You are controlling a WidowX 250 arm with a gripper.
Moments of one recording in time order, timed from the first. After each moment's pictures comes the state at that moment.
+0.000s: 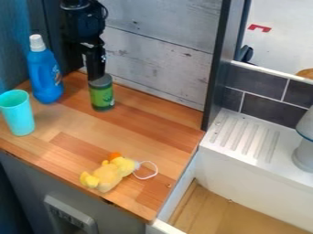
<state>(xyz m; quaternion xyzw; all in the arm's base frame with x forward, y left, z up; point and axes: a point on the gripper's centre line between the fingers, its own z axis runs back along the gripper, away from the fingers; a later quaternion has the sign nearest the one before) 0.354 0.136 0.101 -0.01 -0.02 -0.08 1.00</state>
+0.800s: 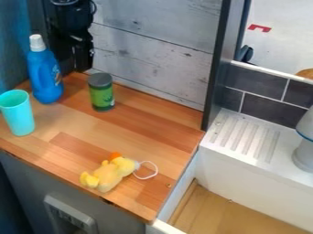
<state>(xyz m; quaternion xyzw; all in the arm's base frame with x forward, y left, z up) 0.365 0.172 0.105 0.04 -0.03 -0.06 1.00</state>
